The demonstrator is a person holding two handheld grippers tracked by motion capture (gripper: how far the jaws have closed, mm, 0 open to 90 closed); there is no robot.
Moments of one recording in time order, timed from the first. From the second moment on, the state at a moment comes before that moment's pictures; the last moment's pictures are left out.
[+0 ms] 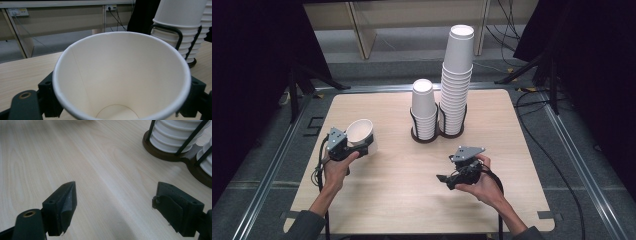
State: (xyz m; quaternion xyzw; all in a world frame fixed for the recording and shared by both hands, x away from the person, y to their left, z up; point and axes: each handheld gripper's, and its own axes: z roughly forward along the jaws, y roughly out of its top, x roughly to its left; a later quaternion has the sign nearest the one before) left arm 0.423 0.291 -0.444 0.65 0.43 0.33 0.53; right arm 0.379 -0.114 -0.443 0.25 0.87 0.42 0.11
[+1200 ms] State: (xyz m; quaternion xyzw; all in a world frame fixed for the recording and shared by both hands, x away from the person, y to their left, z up) left arm 0.489 0.284 -0.476 0.66 0.45 0.36 0.49; right arm 0.378 -0.115 -0.448 0.24 0.87 0.41 0.11
